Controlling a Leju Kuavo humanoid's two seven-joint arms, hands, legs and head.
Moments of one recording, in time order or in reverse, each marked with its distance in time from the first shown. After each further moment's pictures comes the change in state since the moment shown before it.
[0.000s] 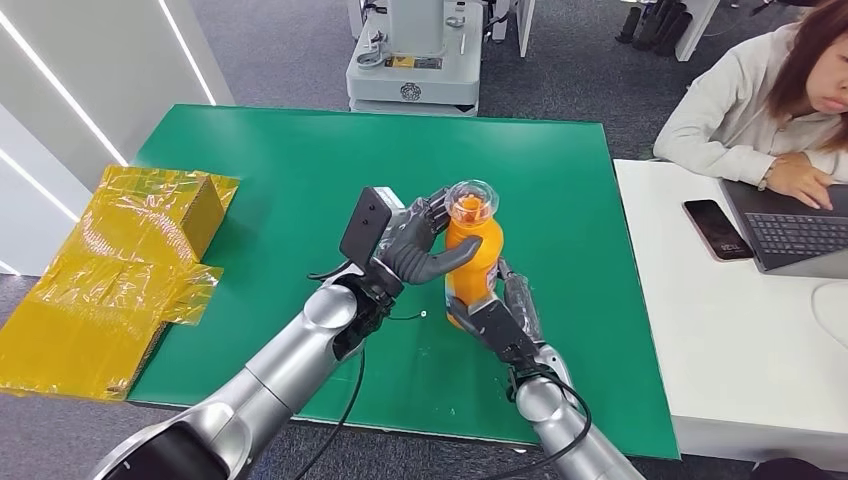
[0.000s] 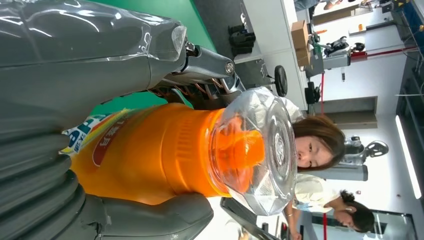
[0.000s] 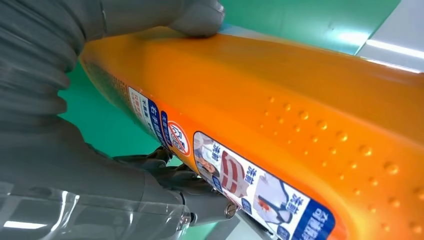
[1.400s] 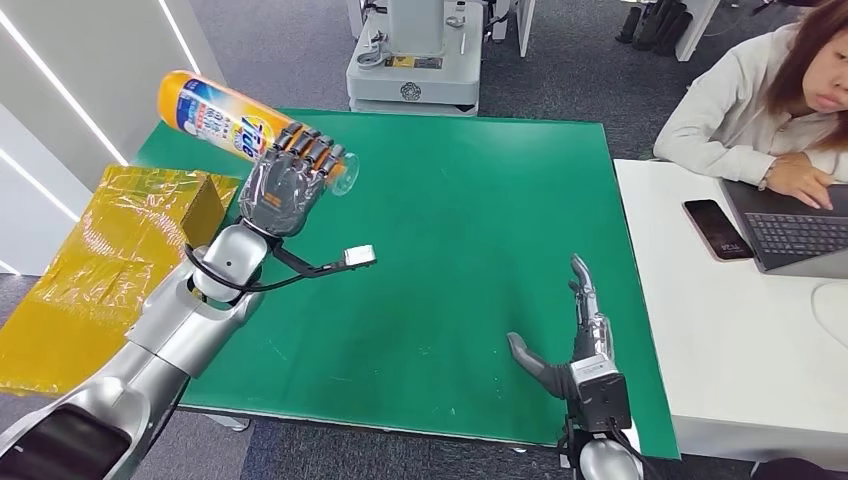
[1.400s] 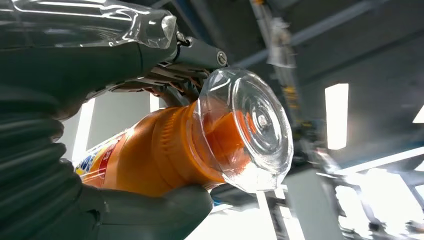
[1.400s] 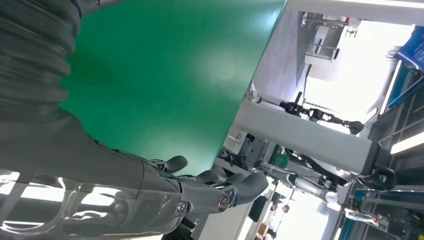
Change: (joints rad) left arm -0.059 0.393 0.022 -0.107 -1.794 0.618 0.406; right arm 0.337 -0.172 -0.127 -0.548 -0.129 -0.007 -0.098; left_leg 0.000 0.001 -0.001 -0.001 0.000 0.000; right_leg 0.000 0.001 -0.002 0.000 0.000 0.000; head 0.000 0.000
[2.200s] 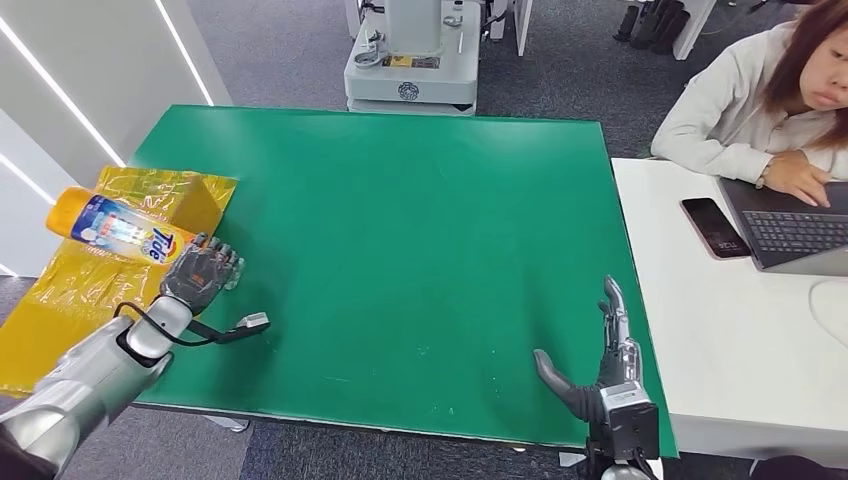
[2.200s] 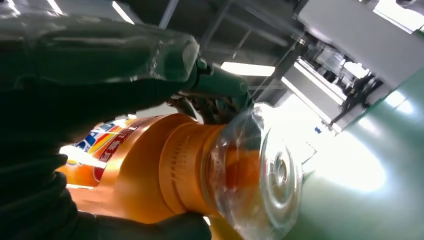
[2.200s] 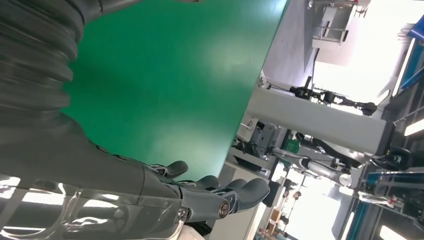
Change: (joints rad) left arm 0.083 0.256 -0.182 0.482 0.010 -0.111 0.092; right arm 0.106 -0.029 -0.058 -0.068 -0.021 -0.025 -0.034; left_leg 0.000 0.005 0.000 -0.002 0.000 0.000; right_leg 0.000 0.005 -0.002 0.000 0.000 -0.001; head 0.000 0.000
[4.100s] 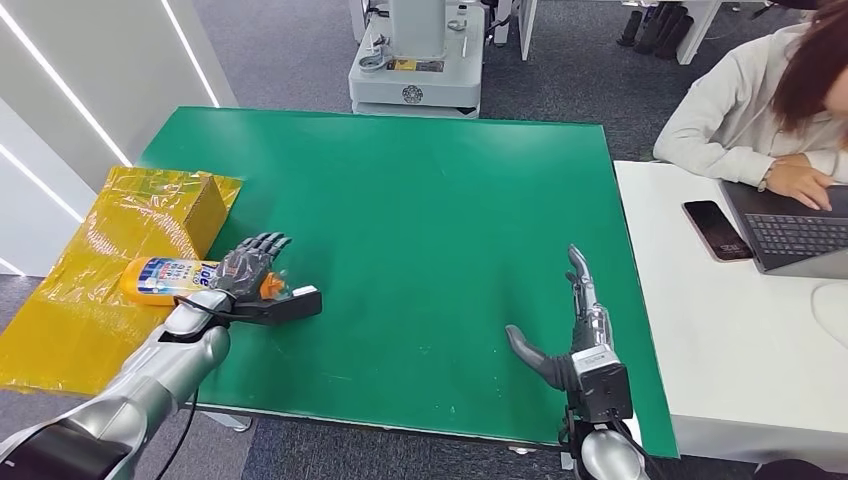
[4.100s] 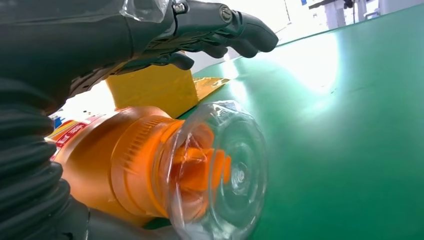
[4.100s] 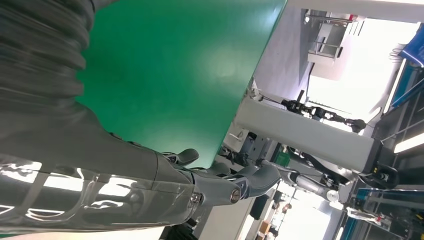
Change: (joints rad) left arm -0.004 -0.259 0.322 0.091 0.532 -0.101 -0.379; right arm -0.122 0.059 0.011 0.067 0.057 0.106 0.049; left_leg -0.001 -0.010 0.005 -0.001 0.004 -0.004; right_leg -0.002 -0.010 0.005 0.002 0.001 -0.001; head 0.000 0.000
